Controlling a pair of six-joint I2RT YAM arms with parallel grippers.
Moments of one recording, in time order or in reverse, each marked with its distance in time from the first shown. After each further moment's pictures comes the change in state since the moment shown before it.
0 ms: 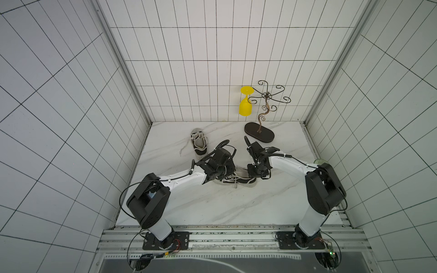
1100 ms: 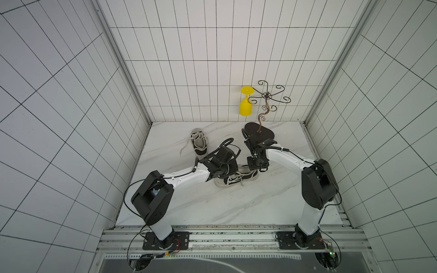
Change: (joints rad) left arm -0.014 0.050 0.078 -0.066 0.012 0.078; right arm -0.006 0.058 0.186 -0.124 0.180 -0.061
